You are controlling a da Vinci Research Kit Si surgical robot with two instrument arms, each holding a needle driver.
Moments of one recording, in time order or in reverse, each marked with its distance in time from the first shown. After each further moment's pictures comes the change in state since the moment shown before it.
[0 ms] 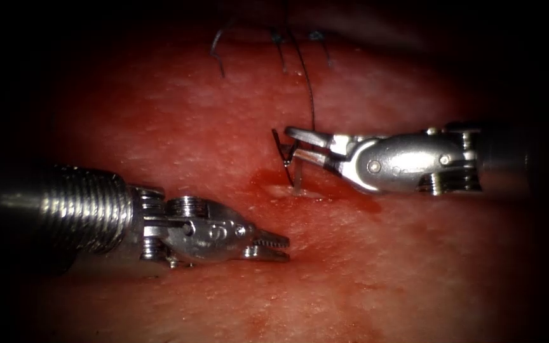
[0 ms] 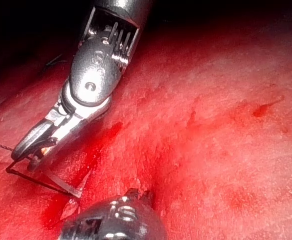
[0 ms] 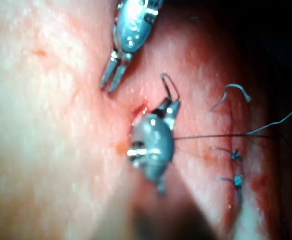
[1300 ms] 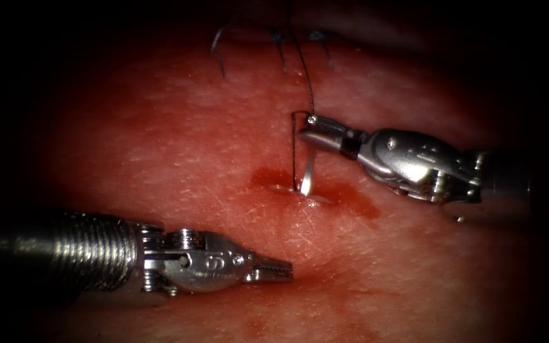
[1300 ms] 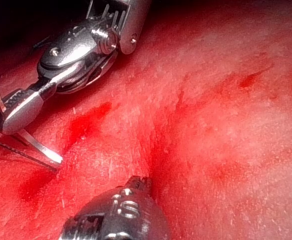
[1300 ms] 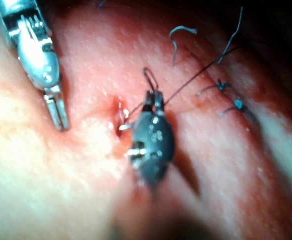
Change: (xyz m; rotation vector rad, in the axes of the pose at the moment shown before) right arm -0.003 0.000 -0.001 -0.076 -0.138 0.678; left arm -0.003 0.002 0.001 0.020 0.045 0.038
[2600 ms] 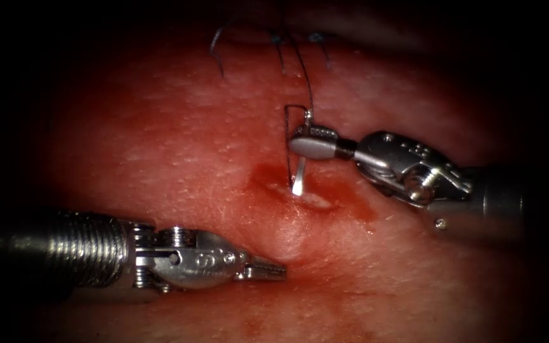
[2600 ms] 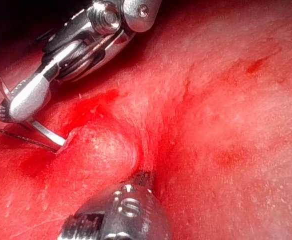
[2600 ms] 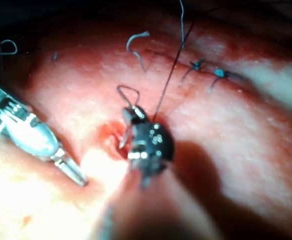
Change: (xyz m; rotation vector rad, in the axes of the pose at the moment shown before) right arm 0.000 -0.003 0.000 0.233 -0.061 0.507; left arm -0.003 -0.003 0.000 0.007 0.000 0.016
